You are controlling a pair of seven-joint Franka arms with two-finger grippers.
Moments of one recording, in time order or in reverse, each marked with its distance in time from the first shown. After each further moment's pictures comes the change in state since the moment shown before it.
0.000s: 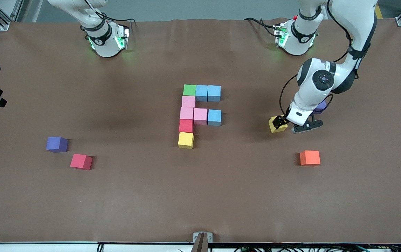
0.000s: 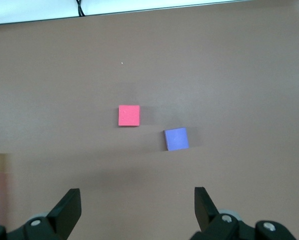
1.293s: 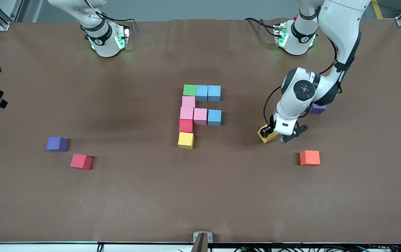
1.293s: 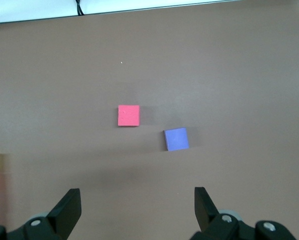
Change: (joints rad) left arm -0.111 0.144 -0.010 0.291 0.000 -0.145 -0.429; right arm 0.001 0.009 -0.001 0.000 0.000 0.004 0.000
